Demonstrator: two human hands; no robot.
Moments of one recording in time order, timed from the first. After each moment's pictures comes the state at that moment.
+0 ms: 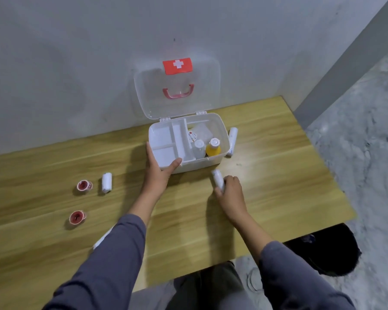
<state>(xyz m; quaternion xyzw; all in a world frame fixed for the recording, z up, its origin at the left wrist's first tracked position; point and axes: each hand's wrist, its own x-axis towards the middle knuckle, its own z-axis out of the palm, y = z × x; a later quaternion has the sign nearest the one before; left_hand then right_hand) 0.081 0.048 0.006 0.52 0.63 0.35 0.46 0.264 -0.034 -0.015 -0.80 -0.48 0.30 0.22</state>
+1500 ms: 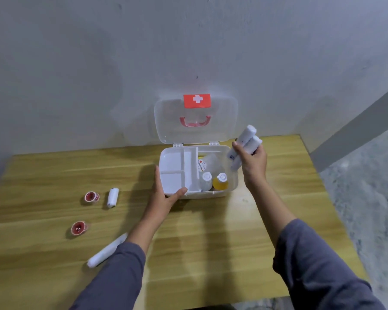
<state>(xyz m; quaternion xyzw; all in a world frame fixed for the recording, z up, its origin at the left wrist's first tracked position) 0.083 0.043 0.017 0.49 0.64 0.34 0.49 0.311 0.108 0.074 -0.62 -0.33 0.42 0.58</state>
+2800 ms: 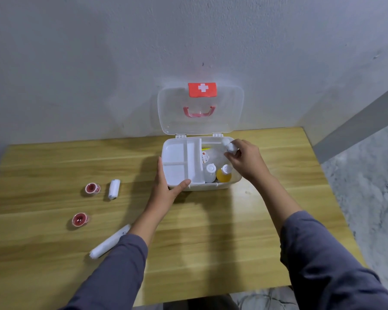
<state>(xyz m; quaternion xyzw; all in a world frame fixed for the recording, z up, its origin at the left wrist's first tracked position) 0.078 0.043 0.012 0.50 0.63 0.34 0.49 0.311 0.104 0.061 -0.66 -0.67 0.23 0.26</state>
